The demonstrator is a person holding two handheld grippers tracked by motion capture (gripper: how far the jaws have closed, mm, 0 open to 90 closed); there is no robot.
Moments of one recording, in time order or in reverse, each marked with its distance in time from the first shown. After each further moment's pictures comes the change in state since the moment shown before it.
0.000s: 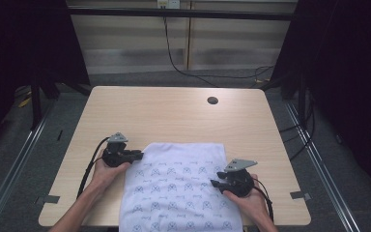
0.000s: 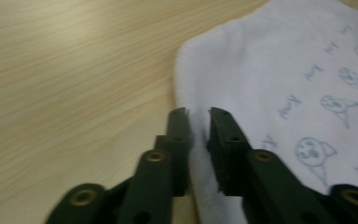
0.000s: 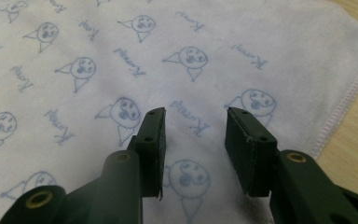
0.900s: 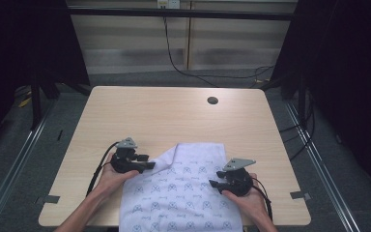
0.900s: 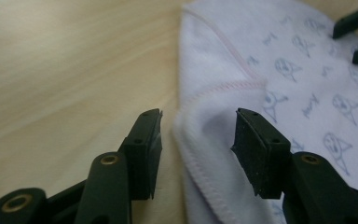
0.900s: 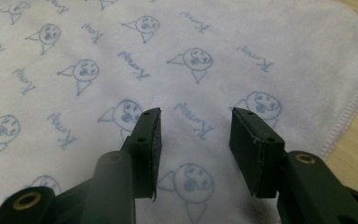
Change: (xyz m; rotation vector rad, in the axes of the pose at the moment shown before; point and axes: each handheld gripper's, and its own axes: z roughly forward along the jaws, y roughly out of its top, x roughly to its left) left arm -0.028 -0.001 0.012 0.056 -0.104 0.060; right arm 0.001 0.003 0.001 0.015 0.007 0.011
